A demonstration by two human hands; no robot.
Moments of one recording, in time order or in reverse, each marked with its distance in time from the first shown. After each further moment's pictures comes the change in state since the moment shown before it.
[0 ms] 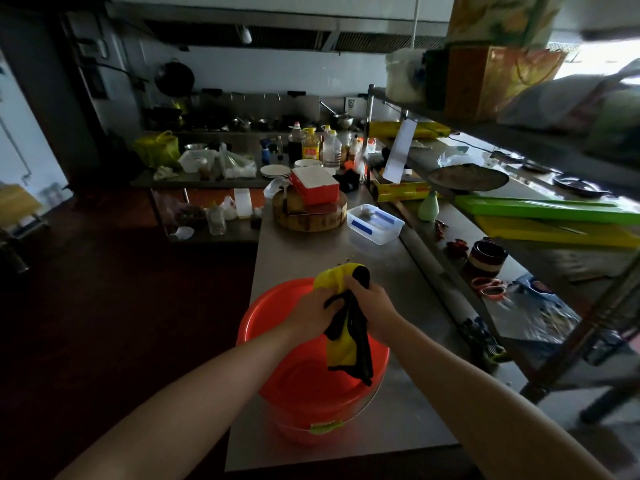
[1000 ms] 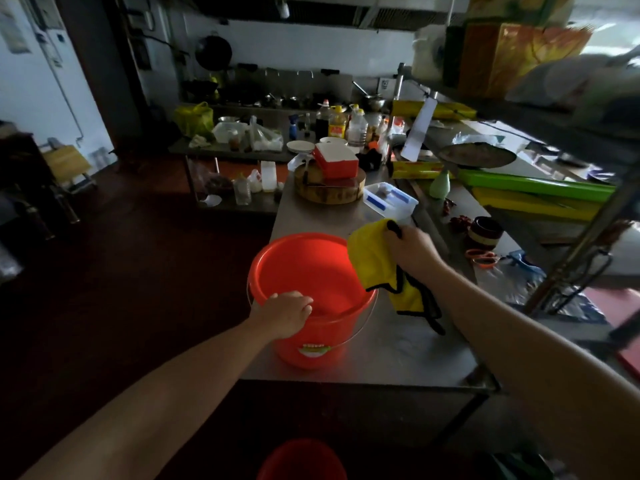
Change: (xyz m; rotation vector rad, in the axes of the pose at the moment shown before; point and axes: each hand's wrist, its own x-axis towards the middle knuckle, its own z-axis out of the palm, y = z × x) left_hand -0.142 -0.004 0.038 0.631 -0.211 -0.279; right_hand -0.098 -0.057 -0.092 -0.885 0.054 -0.419
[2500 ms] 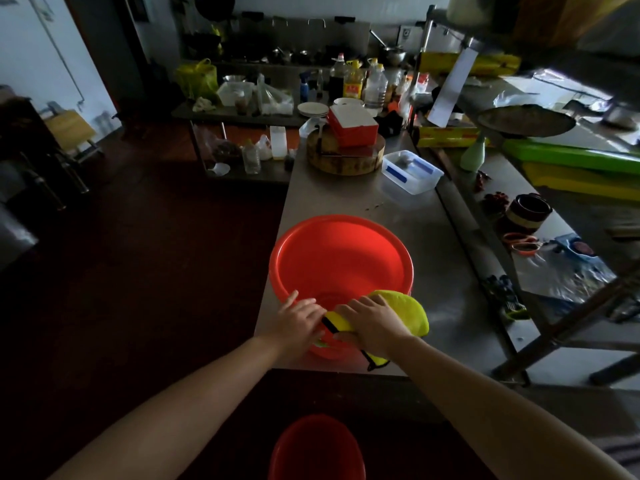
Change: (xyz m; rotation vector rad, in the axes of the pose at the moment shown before) left_hand 0.002 -0.046 0.054 0.158 0.139 0.261; right_hand -0.040 0.073 0.176 -0.579 -0.378 -0.672
